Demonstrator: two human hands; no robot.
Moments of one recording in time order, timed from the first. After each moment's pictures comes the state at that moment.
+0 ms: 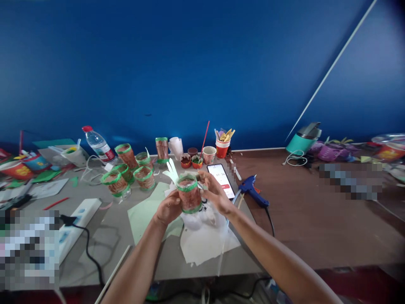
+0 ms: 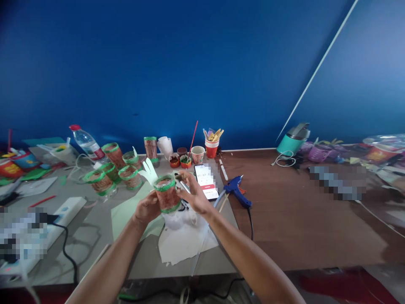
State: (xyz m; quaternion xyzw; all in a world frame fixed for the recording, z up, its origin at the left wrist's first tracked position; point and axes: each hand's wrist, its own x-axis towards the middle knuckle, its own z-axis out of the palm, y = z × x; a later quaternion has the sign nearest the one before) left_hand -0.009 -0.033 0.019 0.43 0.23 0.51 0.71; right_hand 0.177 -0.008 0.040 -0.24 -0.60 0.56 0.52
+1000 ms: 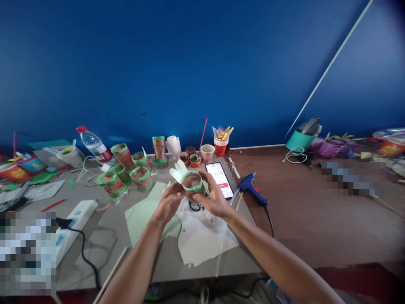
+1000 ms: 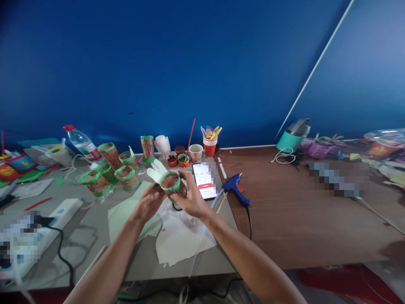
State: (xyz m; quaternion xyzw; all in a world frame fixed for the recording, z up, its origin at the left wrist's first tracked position) left_hand 0.002 -0.027 0.027 0.44 0.27 0.58 0.63; right_hand 0.179 -0.014 0.033 -0.29 -0.66 0.44 0.54
